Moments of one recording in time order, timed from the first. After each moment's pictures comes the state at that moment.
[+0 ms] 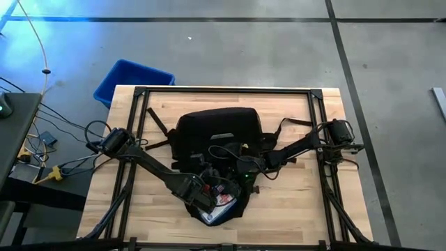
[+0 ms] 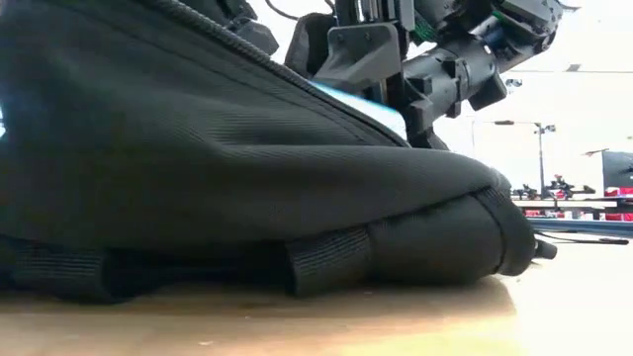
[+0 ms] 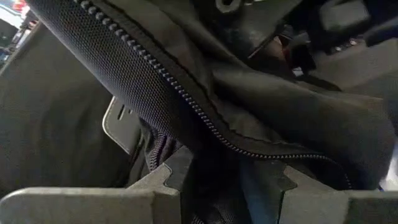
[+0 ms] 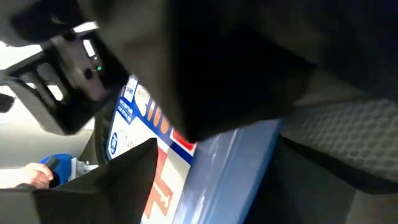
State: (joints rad) left arm -0.51 1.93 1.40 -0.82 -1.01 -0.59; right arm 0.23 1.92 0.95 0.42 -0.28 0.99
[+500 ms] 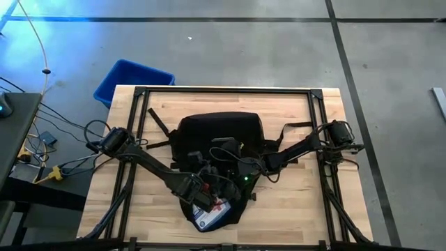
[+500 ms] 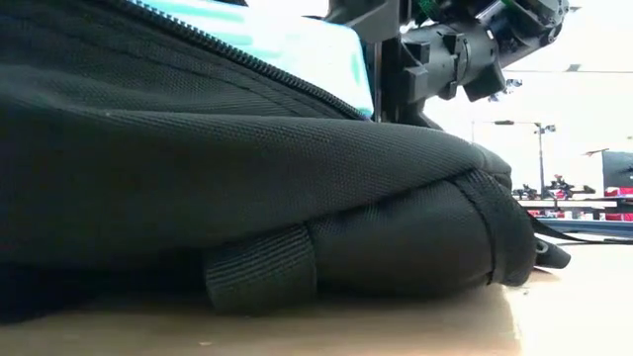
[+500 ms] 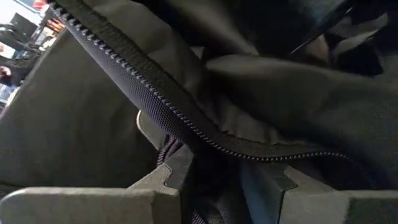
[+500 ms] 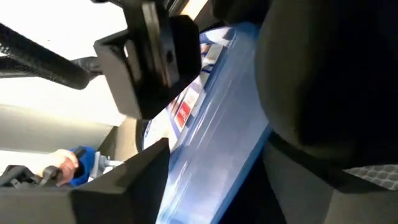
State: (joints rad) left arm -0.51 1.93 1.41 -0.91 -1.04 -0.64; right arm 0.26 1.92 0.96 0.52 -0.29 0.96
